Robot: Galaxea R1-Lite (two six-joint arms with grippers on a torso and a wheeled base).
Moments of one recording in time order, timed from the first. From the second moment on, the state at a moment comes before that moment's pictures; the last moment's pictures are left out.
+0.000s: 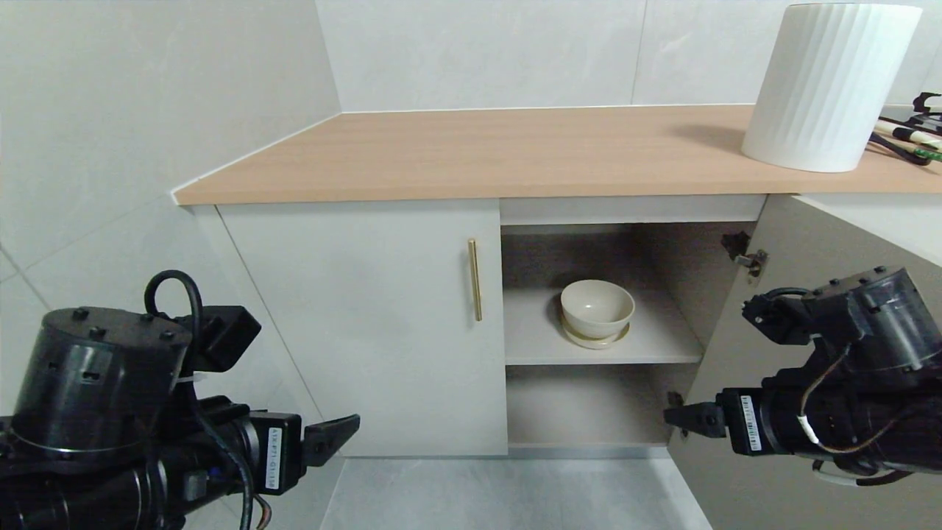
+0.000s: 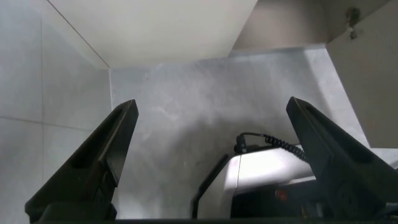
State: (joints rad) left arm -0.56 1.31 -0.61 -0.03 0.27 -0.35; right arm 0.54 1.46 -0.74 0.03 -0.09 0.38
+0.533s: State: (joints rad) left arm -0.56 1.31 -0.61 -0.03 0.27 -0.35; right arm 0.55 1.43 -0.73 0.03 -0.10 0.38
